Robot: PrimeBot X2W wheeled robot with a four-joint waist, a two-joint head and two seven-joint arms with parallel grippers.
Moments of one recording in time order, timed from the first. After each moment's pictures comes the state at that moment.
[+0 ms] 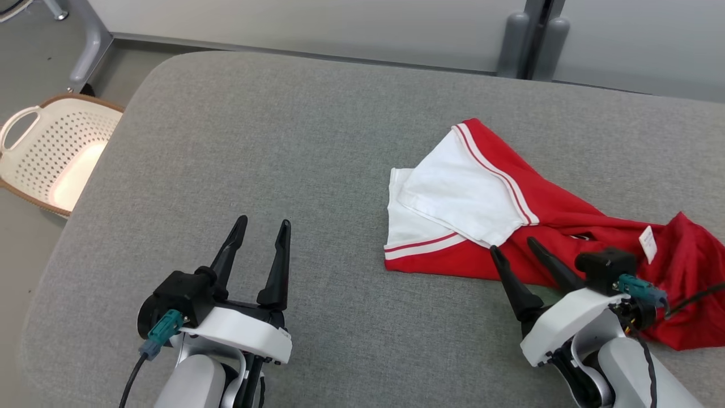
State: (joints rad) left arm -0.22 0.05 -0.25 0.28 -0.34 -0.06 -0.26; right arm -0.30 -0.24 0.43 0.40 0.50 0.13 -0.05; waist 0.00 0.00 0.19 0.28
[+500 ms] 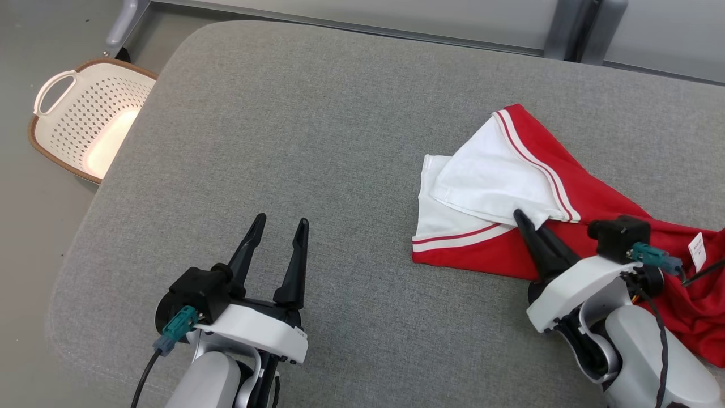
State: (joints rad) left arm -0.23 0.05 -0.31 0.28 -0.40 -0.05 -0.26; right arm -0.42 -0.27 0.47 0.48 0.59 0.13 -0.07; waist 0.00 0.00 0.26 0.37
